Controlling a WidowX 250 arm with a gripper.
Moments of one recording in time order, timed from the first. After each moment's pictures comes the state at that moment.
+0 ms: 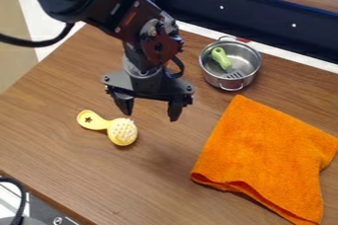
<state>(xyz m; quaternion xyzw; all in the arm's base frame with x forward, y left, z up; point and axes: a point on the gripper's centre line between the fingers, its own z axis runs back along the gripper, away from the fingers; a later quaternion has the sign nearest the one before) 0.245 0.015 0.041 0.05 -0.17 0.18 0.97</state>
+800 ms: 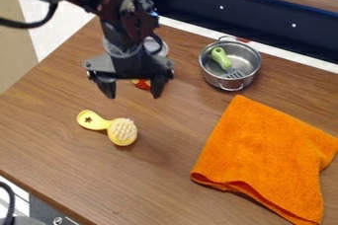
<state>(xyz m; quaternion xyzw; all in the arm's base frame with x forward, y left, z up) 0.261 0.060 0.050 0.06 -0.19 0.28 0.94</state>
